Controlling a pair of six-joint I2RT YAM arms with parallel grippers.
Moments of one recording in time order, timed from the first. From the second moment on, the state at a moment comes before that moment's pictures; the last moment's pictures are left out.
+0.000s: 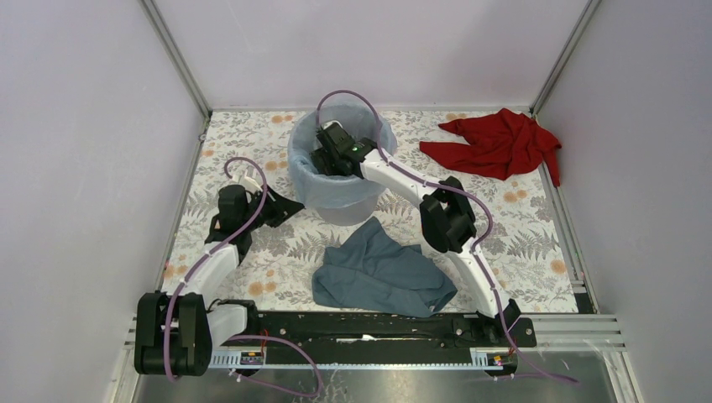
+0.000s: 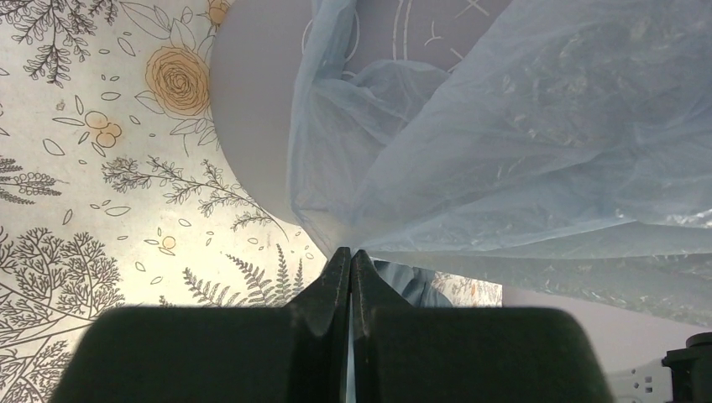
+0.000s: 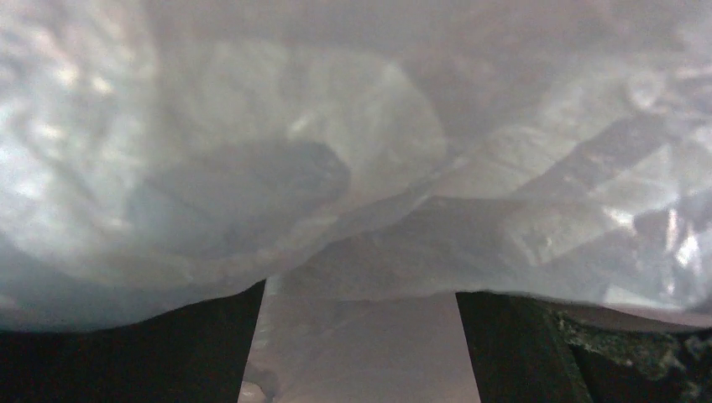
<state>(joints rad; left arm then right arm) -0.02 1.10 0.45 0.18 0.56 -0.82 0.79 2.37 2.15 -0.68 0.19 0.26</state>
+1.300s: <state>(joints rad) -0.03 1.08 0.56 0.05 0.51 -0.78 0.76 2.05 2.38 -0.83 0.10 0.24</state>
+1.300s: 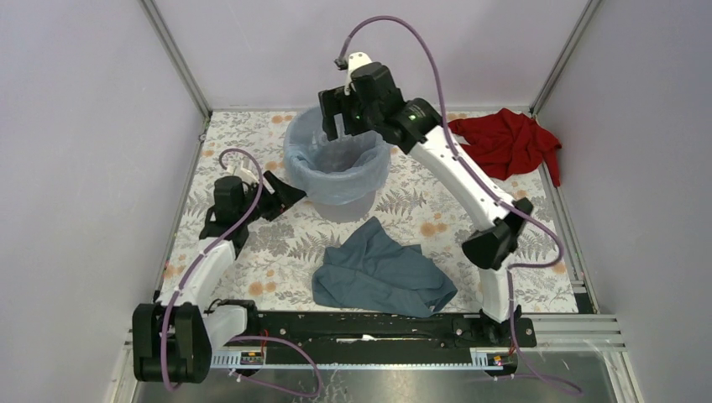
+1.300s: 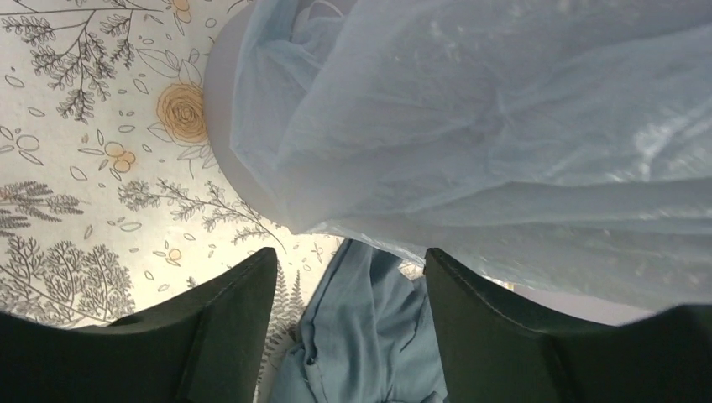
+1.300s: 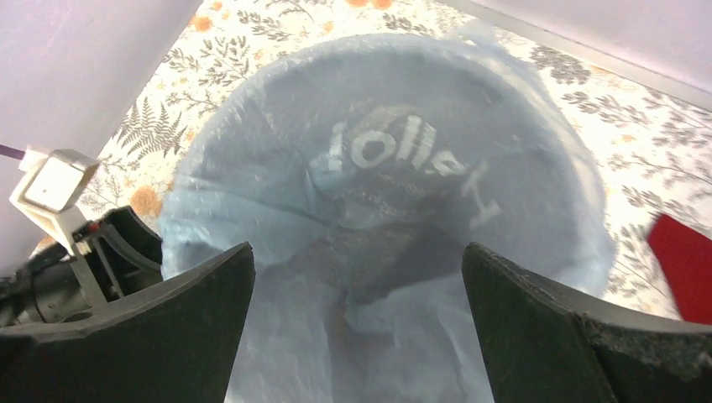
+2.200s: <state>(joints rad) -0.09 1.14 0.49 0.22 0.53 -0.92 0.69 1.26 0.84 -0.01 -0.13 0.36</state>
